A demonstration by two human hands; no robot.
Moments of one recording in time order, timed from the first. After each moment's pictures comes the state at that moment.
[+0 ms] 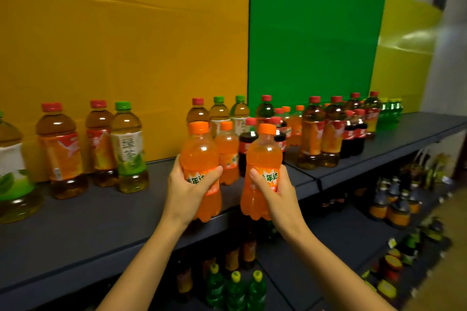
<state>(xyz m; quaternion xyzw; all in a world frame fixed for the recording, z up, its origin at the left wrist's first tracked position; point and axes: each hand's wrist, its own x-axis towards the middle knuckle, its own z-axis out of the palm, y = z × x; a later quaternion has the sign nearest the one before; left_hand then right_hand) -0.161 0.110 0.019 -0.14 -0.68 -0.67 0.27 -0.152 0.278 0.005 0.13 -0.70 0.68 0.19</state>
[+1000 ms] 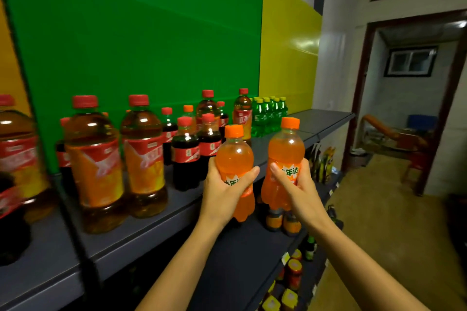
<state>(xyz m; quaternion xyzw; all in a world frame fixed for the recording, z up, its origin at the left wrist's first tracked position) -0.353 0.588 -0.002 -0.25 -0.64 -0.72 0.09 -0.301 0.727 -0.002 0.04 -0.73 0.61 0.32</state>
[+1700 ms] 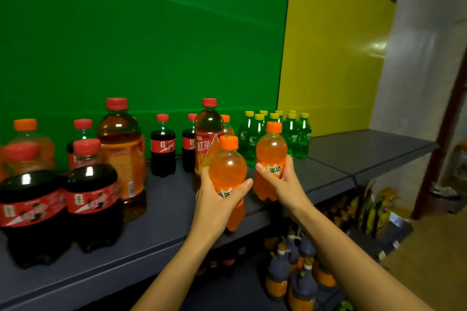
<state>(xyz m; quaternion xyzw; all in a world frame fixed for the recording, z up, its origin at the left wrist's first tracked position) -0.531 0.794 -0.006 -0.12 -0.70 -0.67 0.22 -0.572 0.944 0.008 0.14 -0.73 0.65 0.17</state>
